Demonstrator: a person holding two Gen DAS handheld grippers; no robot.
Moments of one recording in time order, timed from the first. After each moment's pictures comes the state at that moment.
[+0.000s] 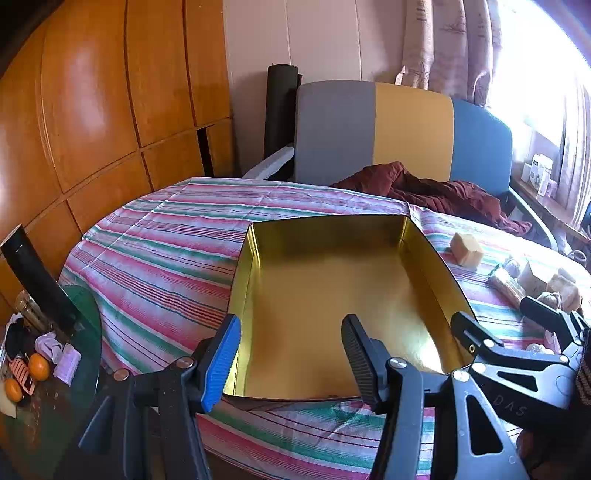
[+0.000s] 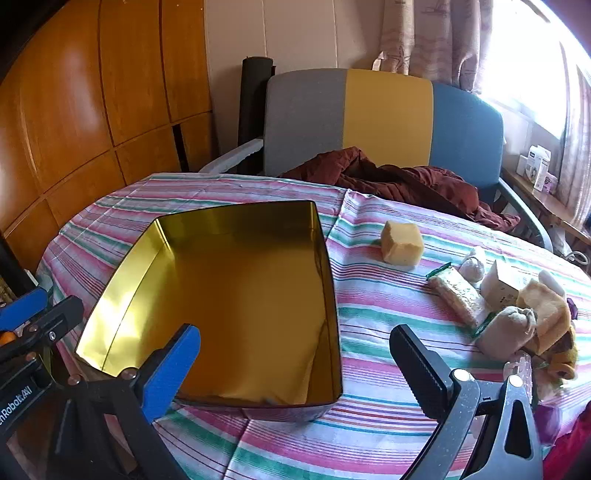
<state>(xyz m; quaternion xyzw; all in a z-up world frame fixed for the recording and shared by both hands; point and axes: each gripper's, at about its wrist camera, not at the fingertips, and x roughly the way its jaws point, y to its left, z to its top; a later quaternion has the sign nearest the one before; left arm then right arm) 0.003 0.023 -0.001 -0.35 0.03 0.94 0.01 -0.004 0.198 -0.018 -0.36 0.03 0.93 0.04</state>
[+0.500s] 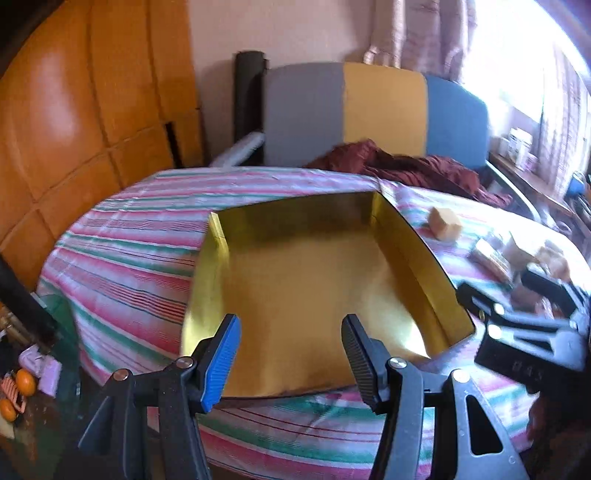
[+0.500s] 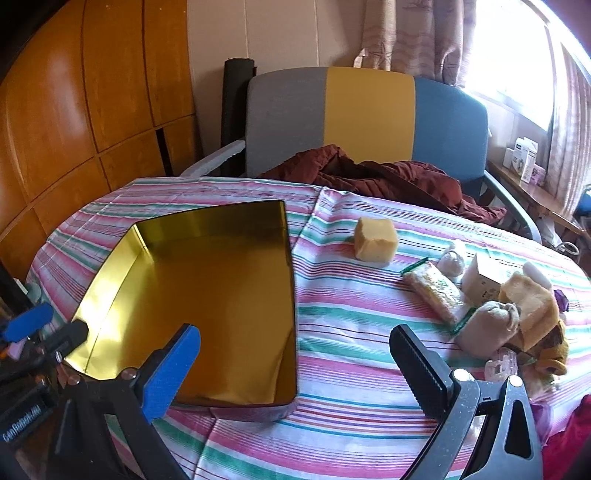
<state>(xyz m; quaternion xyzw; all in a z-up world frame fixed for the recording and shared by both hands) -0.009 0.046 -0.015 -0.39 0.05 0.92 0.08 -0.002 0.226 -0.020 -0.36 0.04 0.93 0.07</state>
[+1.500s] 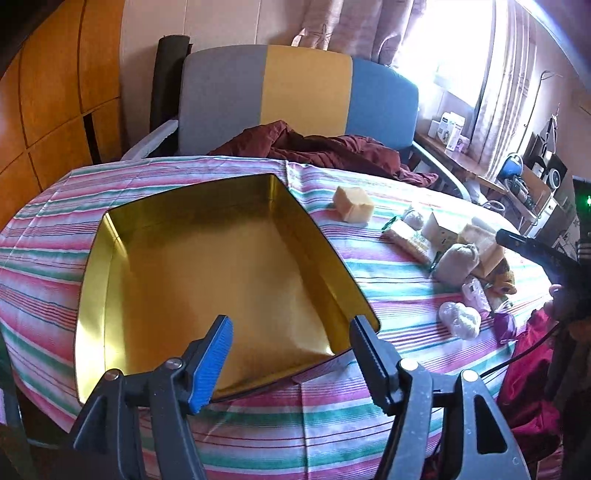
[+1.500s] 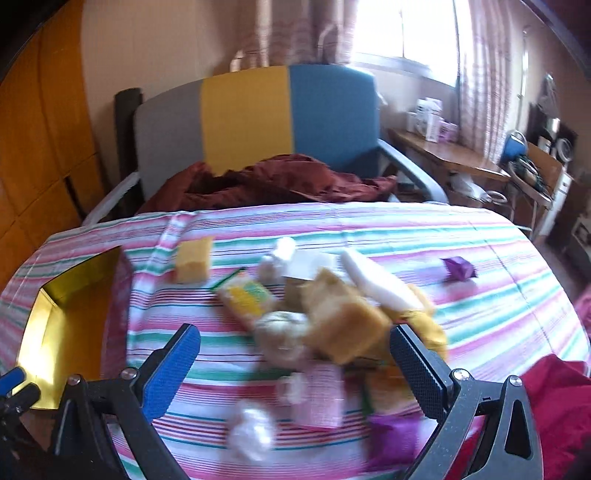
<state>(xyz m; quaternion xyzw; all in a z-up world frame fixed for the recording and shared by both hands) -0.013 0.103 -0.017 -0.41 0.03 0.88 0.22 0.059 0.412 0.010 -0.35 0.11 0.90 0.23</state>
